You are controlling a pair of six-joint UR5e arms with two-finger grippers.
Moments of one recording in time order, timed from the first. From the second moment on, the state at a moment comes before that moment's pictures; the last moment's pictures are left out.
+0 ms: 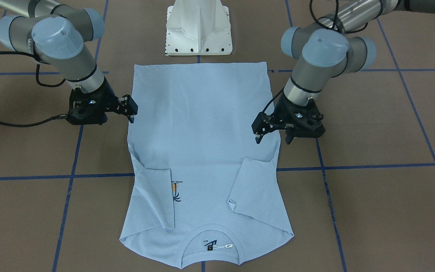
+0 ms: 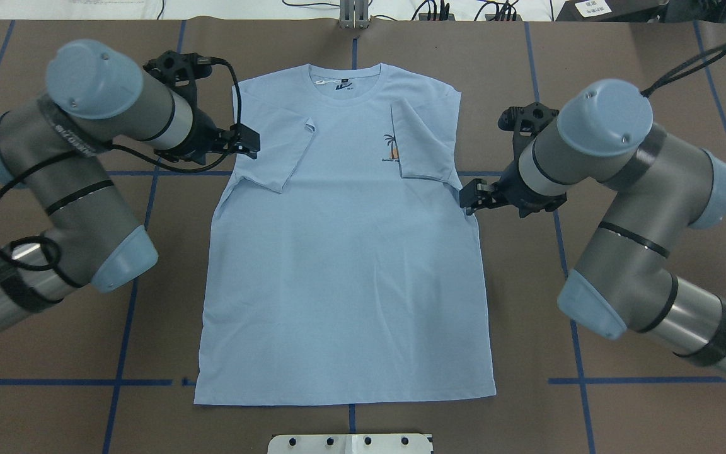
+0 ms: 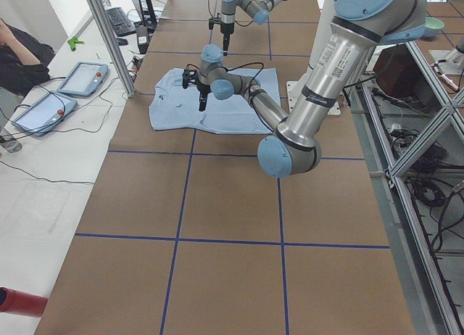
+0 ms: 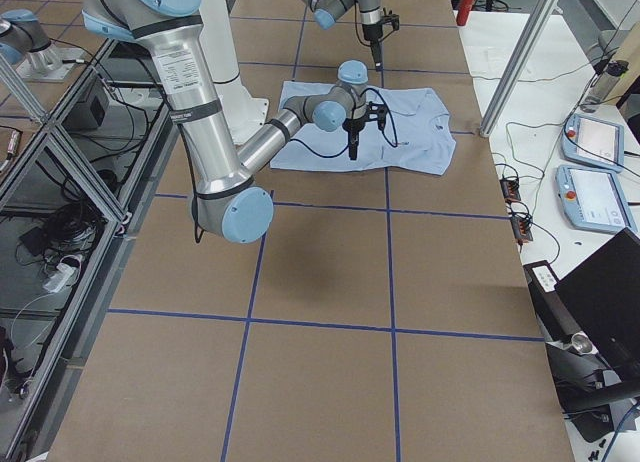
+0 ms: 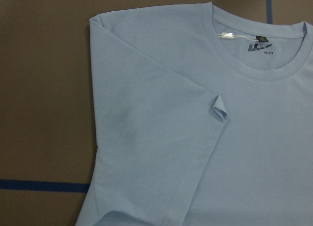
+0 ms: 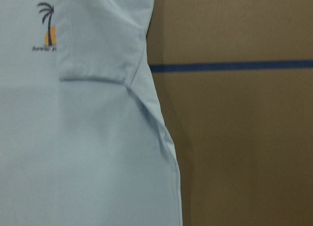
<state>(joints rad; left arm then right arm) -0.77 -2.03 -1.78 -1.87 -1.94 -1.14 0.66 -1.23 1.90 -1.46 1.98 1.15</state>
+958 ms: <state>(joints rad) -0.77 -1.86 -2.04 -1.84 -1.94 -1.12 0.16 -1.47 2.10 -1.39 1.63 1.58</state>
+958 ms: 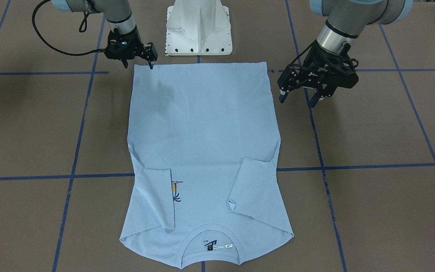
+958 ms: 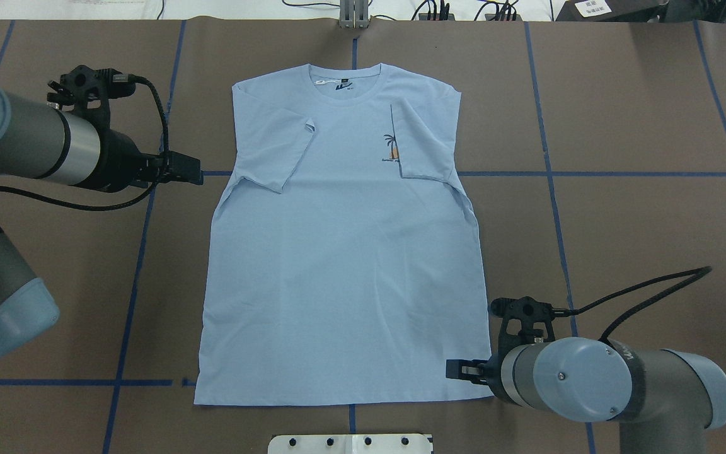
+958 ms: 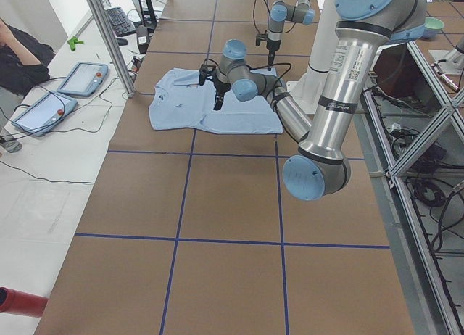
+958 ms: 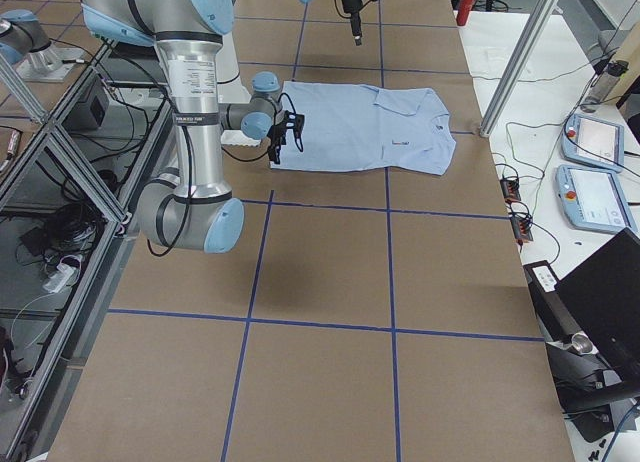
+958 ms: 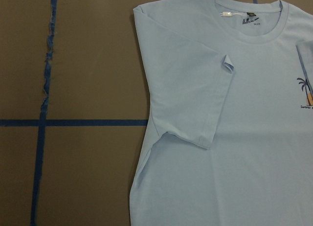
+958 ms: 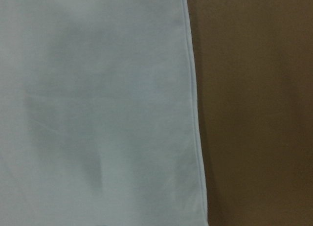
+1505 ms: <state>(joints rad) -0.77 -1.85 -2.04 -1.84 -1.94 -1.13 0.14 -1.48 2.06 -1.36 1.63 1.59</state>
